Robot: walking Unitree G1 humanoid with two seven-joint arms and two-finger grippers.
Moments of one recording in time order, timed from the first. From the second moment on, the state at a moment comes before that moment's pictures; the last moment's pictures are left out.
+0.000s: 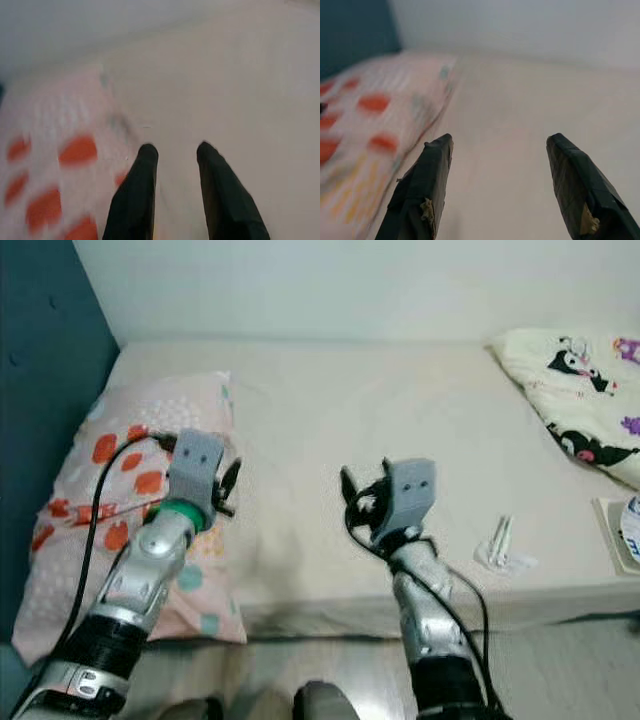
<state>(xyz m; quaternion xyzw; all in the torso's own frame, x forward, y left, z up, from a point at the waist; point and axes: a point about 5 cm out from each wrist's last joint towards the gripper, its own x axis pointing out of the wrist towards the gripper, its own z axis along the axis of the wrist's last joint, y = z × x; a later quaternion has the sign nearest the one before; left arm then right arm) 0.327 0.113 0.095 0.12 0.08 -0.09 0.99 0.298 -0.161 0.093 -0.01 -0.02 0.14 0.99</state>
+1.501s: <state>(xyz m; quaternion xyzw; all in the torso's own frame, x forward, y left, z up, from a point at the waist) 0.292 0.140 0.048 0.11 0.09 -0.05 0.99 0.282 -0.130 0.053 -0.02 0.02 0.16 0.99</state>
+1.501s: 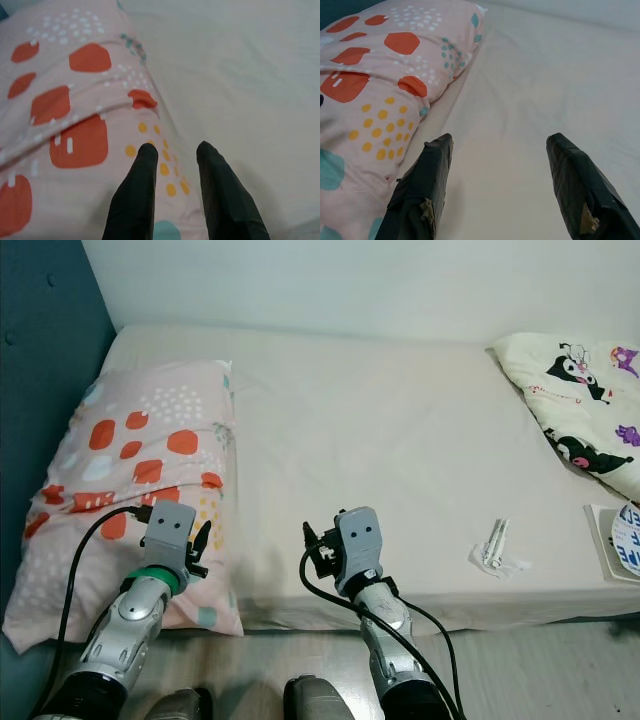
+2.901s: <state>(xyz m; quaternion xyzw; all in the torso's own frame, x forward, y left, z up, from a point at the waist) 0.306 0.133 0.063 0.11 0.06 -0.04 0.99 0.290 -0.129 0.056 -0.02 0.01 0.16 0.99</state>
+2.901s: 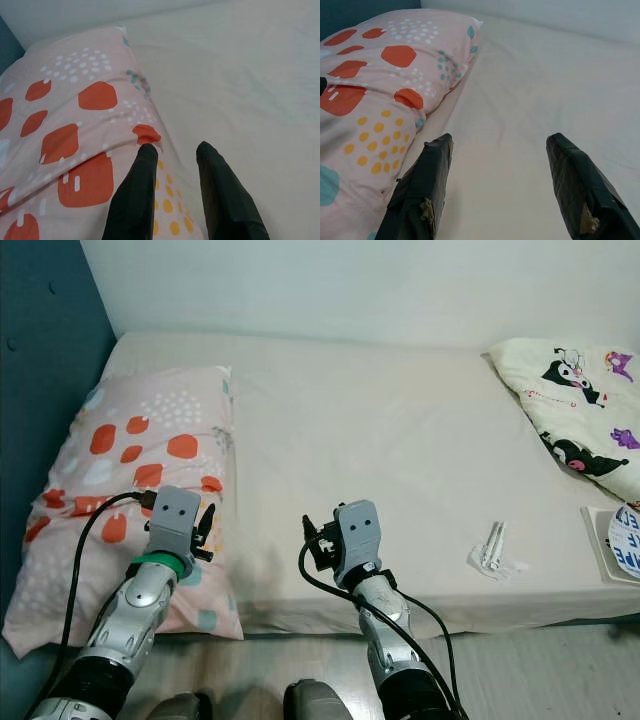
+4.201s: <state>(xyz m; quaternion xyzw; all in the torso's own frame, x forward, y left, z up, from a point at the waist) 0.306 0.134 0.064 0.11 0.05 -0.04 0.99 0.290 -0.126 0.056 -0.02 0.01 0.16 0.99</state>
